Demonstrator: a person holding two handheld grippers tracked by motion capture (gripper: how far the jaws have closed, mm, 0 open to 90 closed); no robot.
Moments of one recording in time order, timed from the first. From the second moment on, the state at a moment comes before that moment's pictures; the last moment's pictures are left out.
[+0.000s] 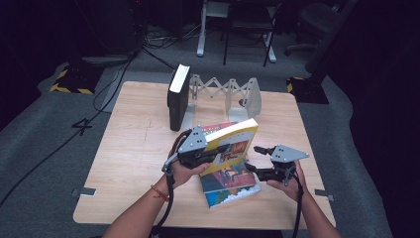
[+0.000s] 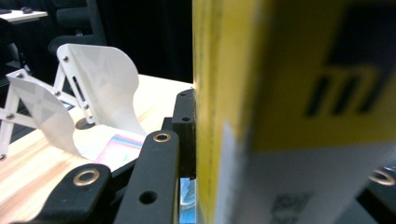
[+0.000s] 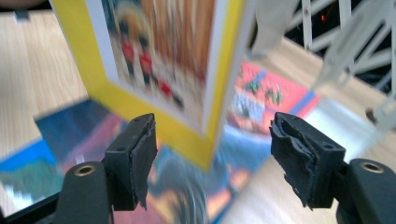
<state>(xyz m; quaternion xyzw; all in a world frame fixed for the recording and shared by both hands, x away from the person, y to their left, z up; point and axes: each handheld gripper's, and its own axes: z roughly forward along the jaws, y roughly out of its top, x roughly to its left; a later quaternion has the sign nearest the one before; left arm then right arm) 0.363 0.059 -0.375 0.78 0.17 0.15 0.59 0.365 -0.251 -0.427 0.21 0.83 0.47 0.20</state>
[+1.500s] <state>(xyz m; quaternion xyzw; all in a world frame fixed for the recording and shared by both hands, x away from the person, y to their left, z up) 0.388 0.116 -0.360 0.74 0.28 0.26 0.56 0.375 -0.330 -0.491 0.34 0.84 0.38 0.19</state>
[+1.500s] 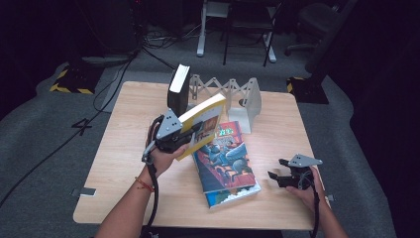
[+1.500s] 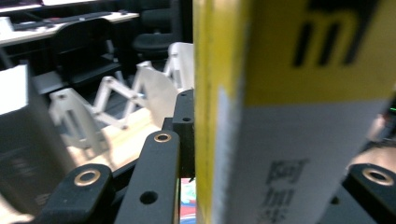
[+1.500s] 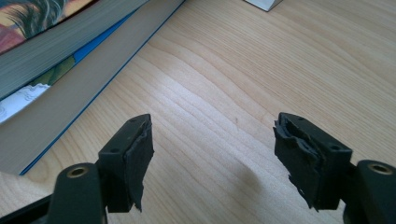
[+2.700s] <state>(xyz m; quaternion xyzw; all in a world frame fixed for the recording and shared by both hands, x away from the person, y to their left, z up) 0.451 0.131 -0.379 0.69 0.41 0.33 0.49 0.375 -0.322 -0.498 0.33 0.85 0.36 0.19</state>
